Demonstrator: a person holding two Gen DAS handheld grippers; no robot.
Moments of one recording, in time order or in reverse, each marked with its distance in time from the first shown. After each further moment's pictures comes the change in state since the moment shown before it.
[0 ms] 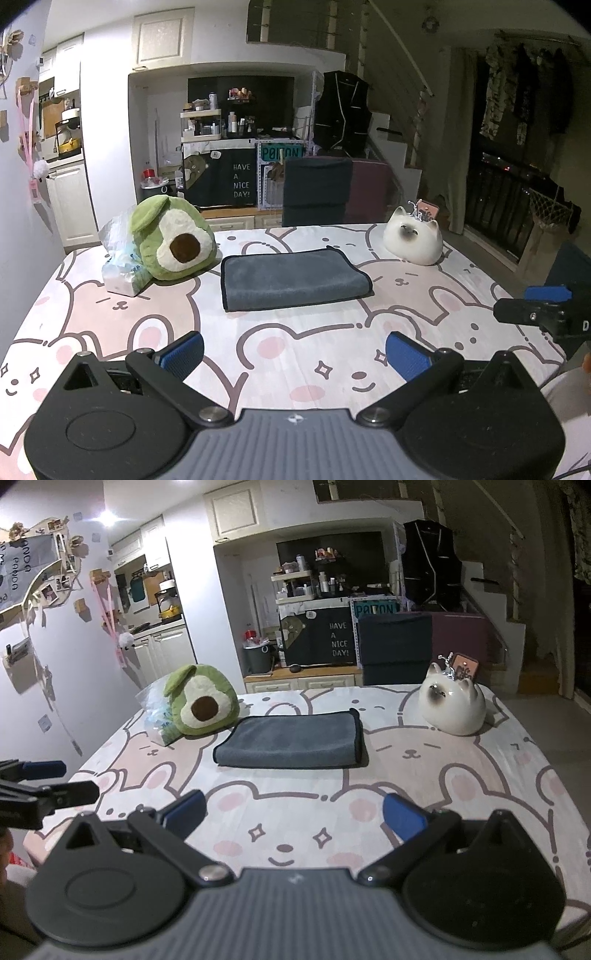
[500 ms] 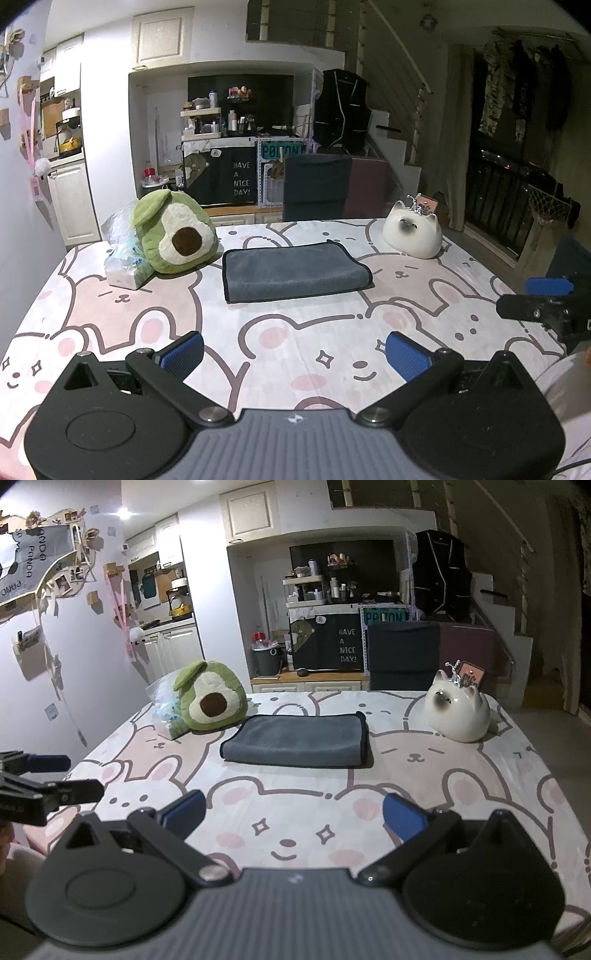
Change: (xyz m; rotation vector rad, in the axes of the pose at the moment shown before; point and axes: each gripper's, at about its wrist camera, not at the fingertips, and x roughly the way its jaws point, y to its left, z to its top) left arm -0.004 0.000 -0.012 -0.003 0.005 -0.001; right arm -0.008 0.006 -0.008 -0.047 -0.016 0.013
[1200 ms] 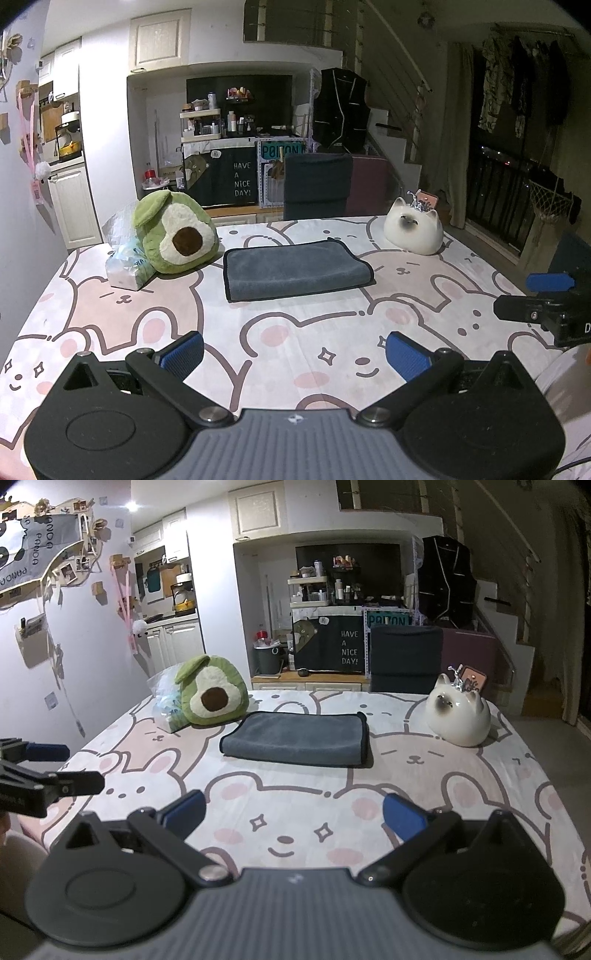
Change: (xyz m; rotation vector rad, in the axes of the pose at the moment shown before) left arm 0.000 -0.003 -0.004 0.024 -0.001 0.010; right arm 0.002 0.004 -0.004 -0.036 0.001 -0.009
